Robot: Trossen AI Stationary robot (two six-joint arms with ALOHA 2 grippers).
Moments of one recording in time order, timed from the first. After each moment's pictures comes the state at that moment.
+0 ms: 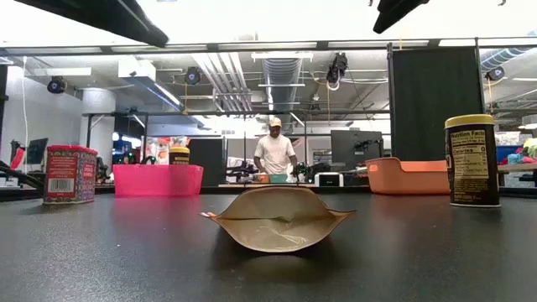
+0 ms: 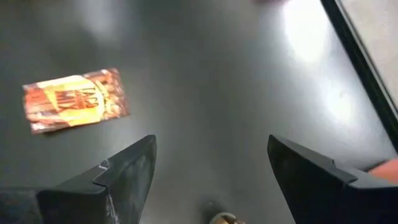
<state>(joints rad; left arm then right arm) -0.74 1.52 0.97 -0.35 -0.81 -0.33 0.47 1.52 1.42 -1.06 0.52 0.59</state>
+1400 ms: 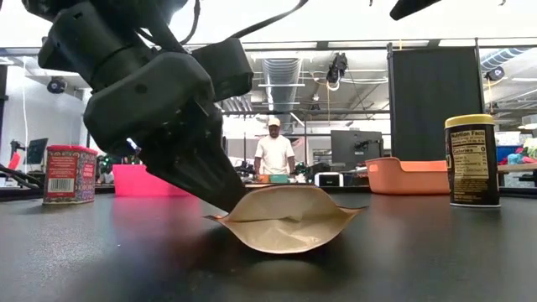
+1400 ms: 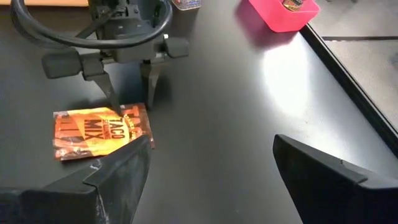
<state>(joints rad) -0.45 1.98 0.98 0.09 -0.33 -0.49 0.71 1.57 1.28 -0.86 0.82 0.75</state>
